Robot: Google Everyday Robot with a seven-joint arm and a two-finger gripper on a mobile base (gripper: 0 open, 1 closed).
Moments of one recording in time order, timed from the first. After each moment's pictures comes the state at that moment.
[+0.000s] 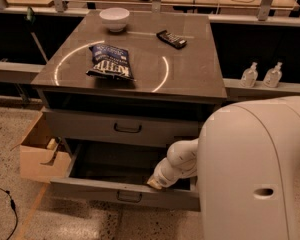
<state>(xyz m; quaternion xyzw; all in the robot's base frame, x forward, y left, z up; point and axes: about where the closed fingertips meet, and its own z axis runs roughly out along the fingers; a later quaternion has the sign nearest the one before) 0.548 -0.015 0.427 -0.52 0.82 0.14 0.18</state>
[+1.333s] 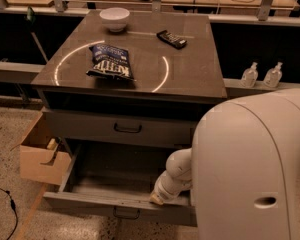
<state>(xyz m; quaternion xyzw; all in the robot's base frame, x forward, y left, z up) 0.483 -0.022 0.424 -0.51 0.84 0.15 0.12</state>
